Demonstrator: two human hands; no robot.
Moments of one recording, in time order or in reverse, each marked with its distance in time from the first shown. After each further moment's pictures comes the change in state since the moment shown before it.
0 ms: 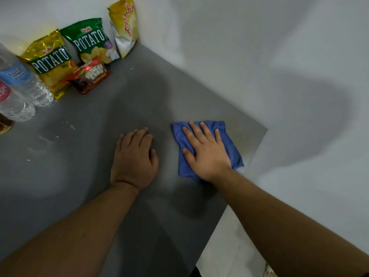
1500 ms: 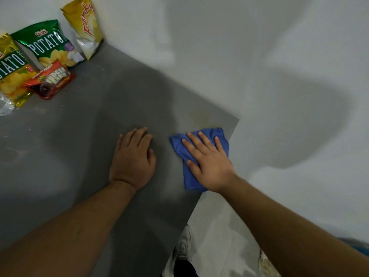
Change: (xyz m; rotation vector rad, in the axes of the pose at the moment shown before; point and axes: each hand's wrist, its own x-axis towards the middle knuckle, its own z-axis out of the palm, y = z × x) left_hand 0.005 0.060 0.029 -0.019 -0.008 0.110; right_hand -0.072 0.072 -0.005 0.041 -0.053 -0.020
